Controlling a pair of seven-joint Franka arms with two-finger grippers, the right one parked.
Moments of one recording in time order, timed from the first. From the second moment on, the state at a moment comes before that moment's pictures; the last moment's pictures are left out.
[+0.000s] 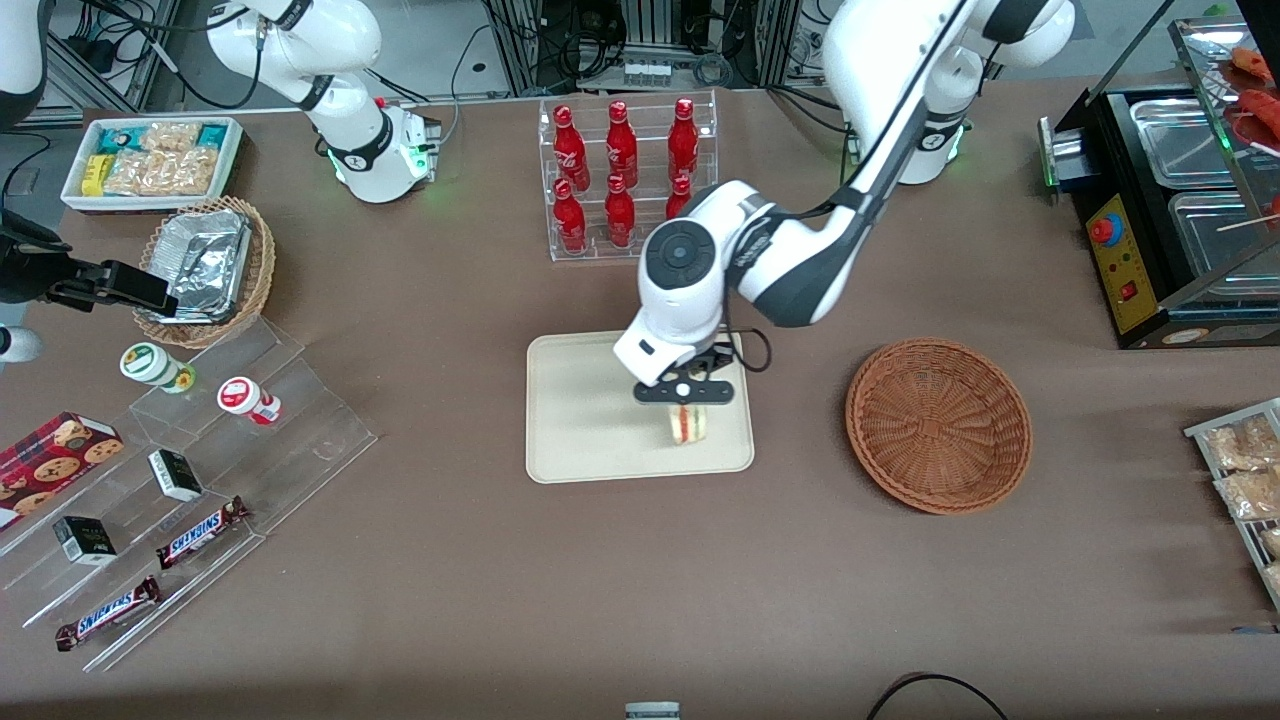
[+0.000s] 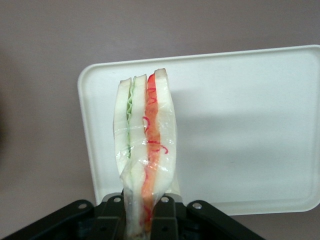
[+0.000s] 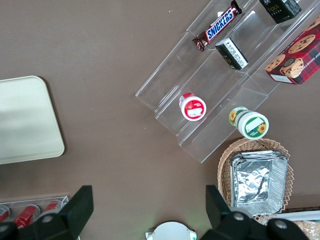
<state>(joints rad) -0.67 0.59 -0.11 -1.48 0.07 2.03 -0.76</state>
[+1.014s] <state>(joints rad) -0.77 0.74 -0.11 -1.45 0.14 2.12 -0.84</state>
